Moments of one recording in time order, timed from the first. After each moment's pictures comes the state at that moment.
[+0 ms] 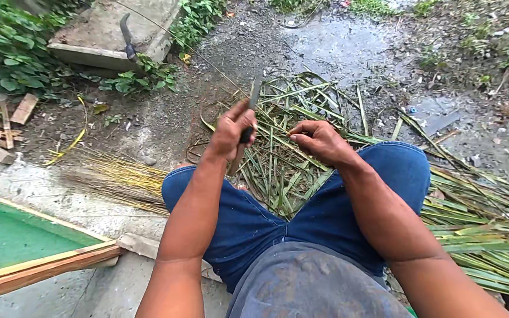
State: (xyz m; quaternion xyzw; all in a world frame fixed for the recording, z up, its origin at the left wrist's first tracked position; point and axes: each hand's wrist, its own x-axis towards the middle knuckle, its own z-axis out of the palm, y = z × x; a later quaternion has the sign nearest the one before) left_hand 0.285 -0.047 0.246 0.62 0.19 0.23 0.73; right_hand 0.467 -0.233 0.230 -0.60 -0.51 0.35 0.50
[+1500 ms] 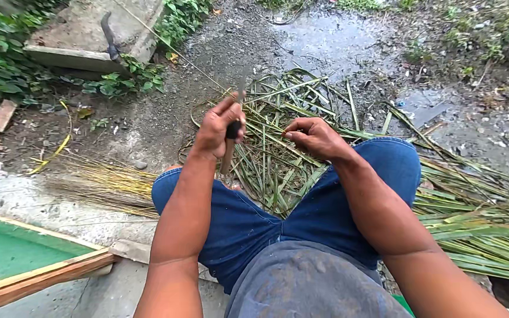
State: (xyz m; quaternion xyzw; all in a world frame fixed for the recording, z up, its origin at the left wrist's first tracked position) left_hand 0.292 -0.051 0.247 0.61 0.17 0.20 0.75; right_hand 0.478 -0.241 0.229 -0.60 -0.52 0.35 0.50
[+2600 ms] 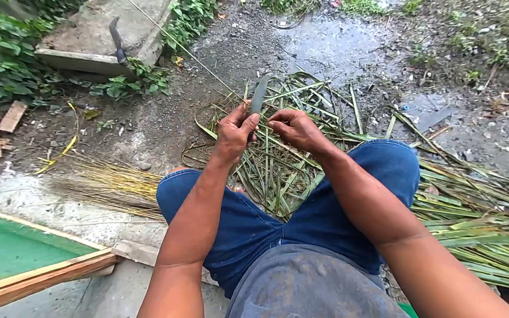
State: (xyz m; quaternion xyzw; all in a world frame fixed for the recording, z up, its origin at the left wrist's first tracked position) left_hand 0.306 -0.070 0.236 0.67 0.21 0.30 0.64; right_hand 0.469 -0.189 0.228 -0.64 -0.53 0.29 0.48
